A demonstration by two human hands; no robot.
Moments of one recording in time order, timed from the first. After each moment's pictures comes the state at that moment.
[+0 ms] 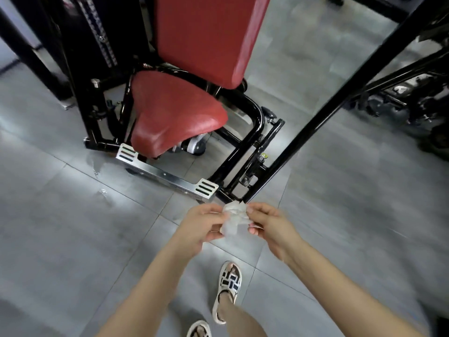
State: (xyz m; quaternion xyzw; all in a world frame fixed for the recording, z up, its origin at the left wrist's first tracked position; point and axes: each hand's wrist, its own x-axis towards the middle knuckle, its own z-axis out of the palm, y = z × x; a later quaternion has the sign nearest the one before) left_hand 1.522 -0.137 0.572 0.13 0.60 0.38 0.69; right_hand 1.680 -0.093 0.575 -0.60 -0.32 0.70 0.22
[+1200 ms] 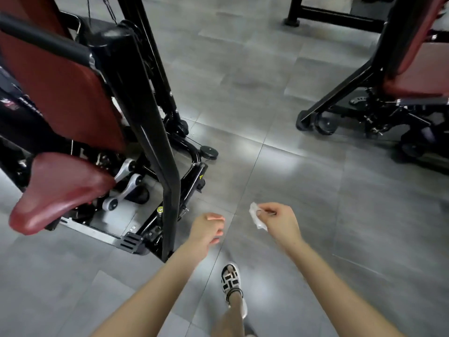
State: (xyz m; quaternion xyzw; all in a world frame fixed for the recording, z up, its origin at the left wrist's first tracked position) left_hand 1.974 0.156 0.634 0.15 0.74 0.32 0.58; right_hand 2.140 0.198 0.639 -0.66 -0.52 0.50 0.20
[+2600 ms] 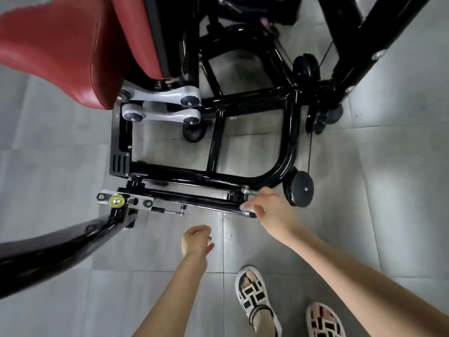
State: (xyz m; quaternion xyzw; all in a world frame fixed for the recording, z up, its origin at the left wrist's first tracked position) left_hand 1.855 0.473 0.246 -0.53 0.62 0.55 0.21; right_hand 1.830 0.665 0.285 -0.02 -0.89 0.41 -0.19
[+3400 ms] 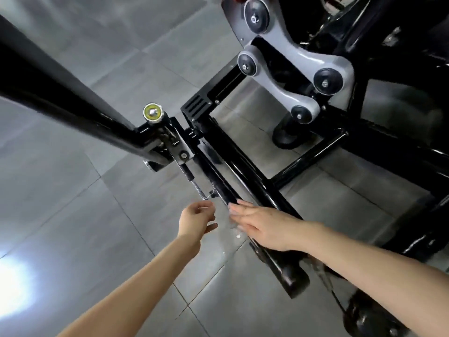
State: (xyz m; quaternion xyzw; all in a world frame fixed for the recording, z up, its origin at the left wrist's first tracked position) left_hand 1.834 0.436 0.084 -0.55 0.56 0.62 -0.07; right_hand 1.719 0.578 0.108 0.57 -0.72 0.15 -0.37
